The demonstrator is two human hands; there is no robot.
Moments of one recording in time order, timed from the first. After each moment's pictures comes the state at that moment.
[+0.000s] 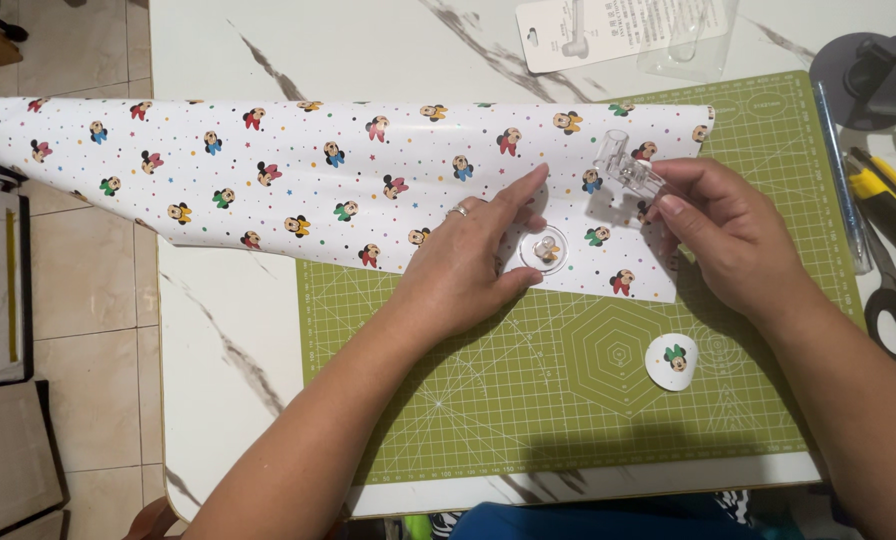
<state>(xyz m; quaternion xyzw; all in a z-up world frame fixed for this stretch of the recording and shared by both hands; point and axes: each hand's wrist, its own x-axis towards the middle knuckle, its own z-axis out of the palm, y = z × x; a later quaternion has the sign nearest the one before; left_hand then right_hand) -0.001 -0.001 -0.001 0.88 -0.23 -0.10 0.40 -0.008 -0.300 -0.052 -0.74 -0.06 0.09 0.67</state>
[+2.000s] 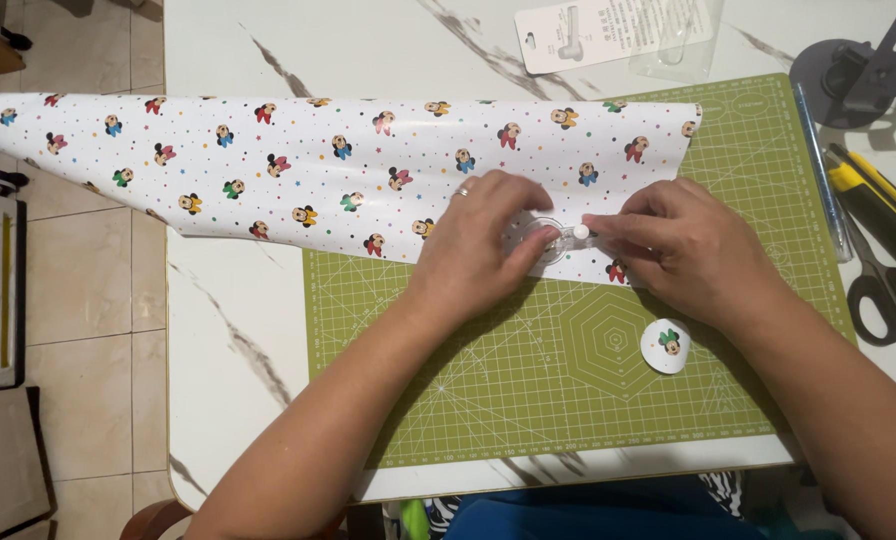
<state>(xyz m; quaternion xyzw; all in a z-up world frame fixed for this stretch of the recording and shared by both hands) -0.006 -0.008 -0.012 0.86 -0.26 0.08 0.43 -0.028 -0.254 0.000 -0.95 -0.23 -0.08 0.19</state>
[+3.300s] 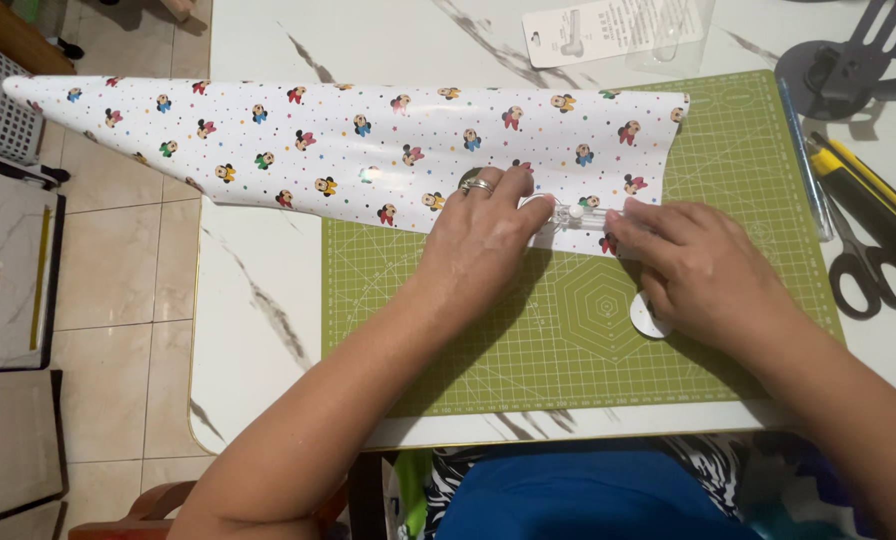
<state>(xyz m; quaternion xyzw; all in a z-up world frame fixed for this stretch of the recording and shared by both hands) -0.040 -0.014 0.014 0.93 -0.31 0.10 0.18 -0.075 -0.266 0.006 -0.95 -0.26 -0.09 0.12</state>
